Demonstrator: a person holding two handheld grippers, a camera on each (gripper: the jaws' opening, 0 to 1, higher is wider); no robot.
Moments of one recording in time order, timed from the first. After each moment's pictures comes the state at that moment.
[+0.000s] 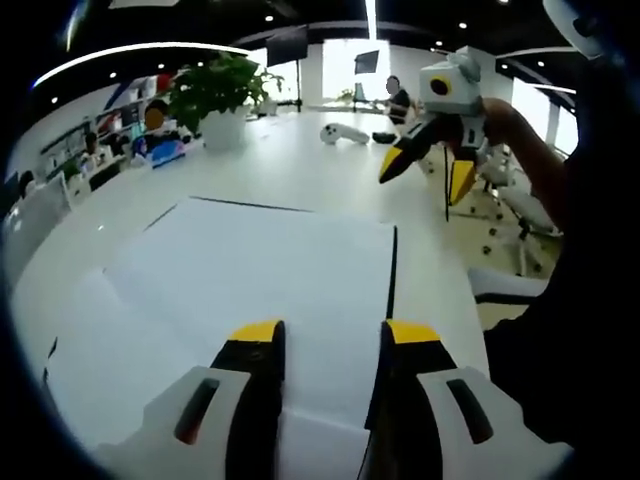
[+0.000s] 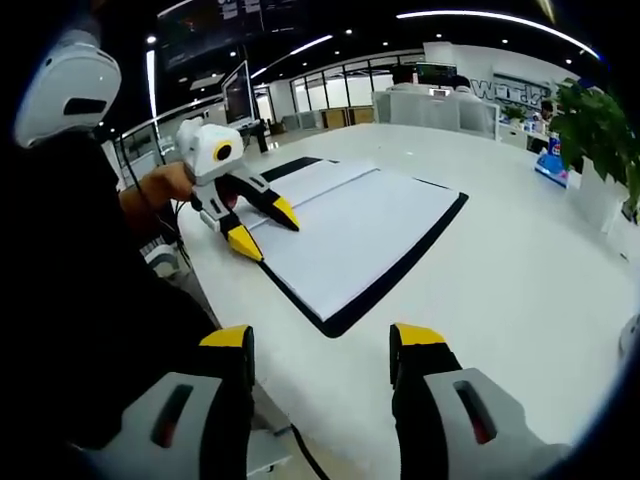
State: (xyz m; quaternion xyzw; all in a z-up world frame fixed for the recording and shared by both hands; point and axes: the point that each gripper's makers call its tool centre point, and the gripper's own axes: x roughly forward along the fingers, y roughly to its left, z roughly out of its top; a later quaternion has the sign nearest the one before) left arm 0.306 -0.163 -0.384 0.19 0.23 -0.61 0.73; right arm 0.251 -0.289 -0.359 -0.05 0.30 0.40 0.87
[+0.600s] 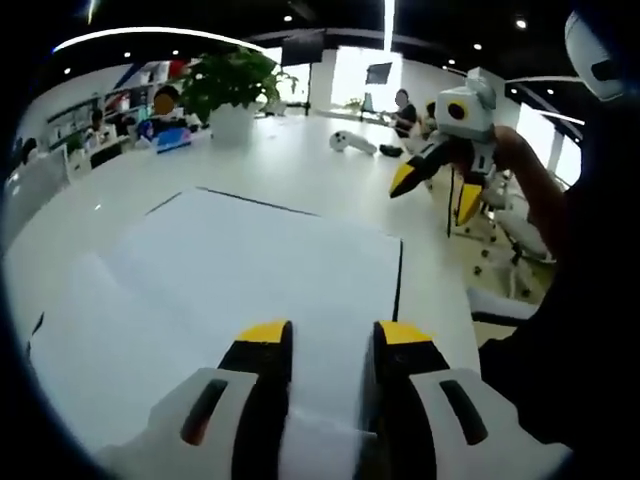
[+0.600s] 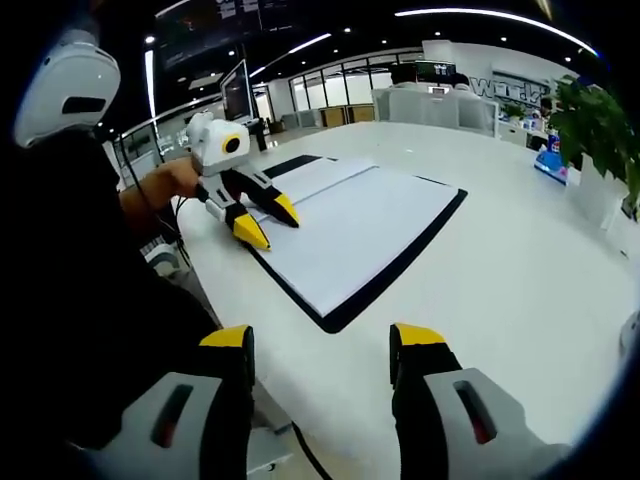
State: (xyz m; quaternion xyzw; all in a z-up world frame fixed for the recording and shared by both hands) left arm 0.311 -0.166 -0.380 0.14 0.26 -0.61 0.74; right arm 0.249 -0.290 -0.360 -0.05 0.30 0.40 0.86
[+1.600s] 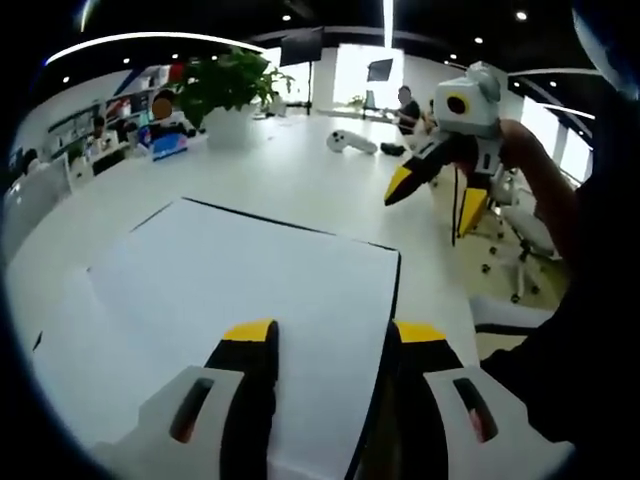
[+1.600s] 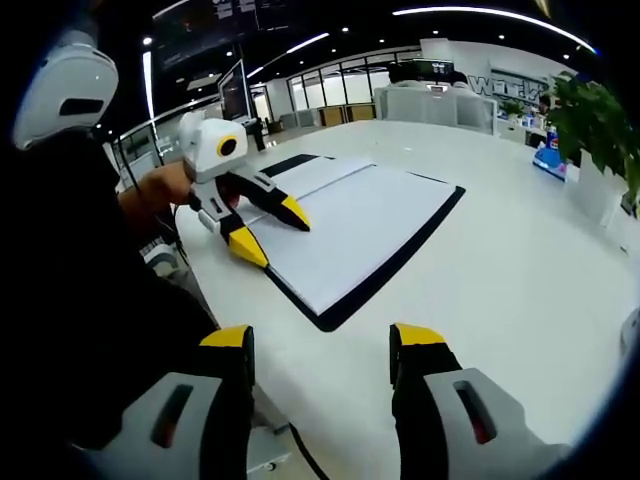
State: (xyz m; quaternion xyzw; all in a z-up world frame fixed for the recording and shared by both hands) left arm 0.310 -0.188 -0.383 0.14 0.24 -0.60 0.74; right arm 0.252 -0.295 -0.364 -0.04 0.30 0.40 0.86
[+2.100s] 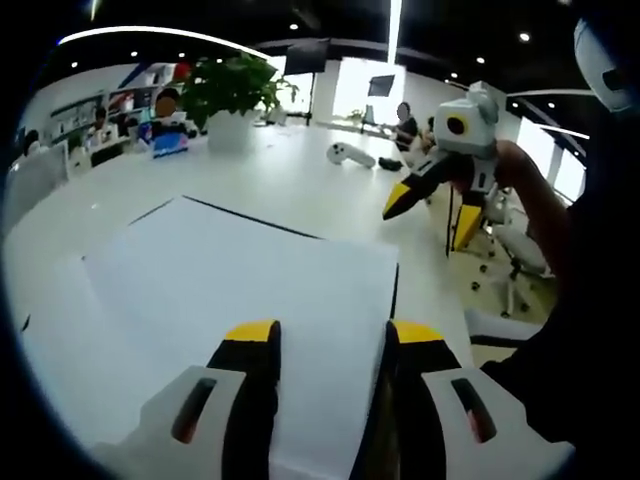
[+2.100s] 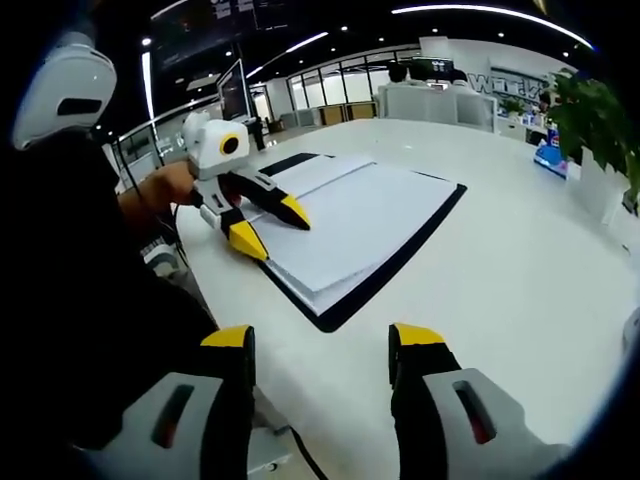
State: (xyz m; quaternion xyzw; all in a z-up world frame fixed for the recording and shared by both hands) left arm 0.311 -0.187 -0.381 0.10 0.24 -0.62 0.74; right arm 0.253 -0.292 -0.366 -0.04 0.31 0.40 0.86
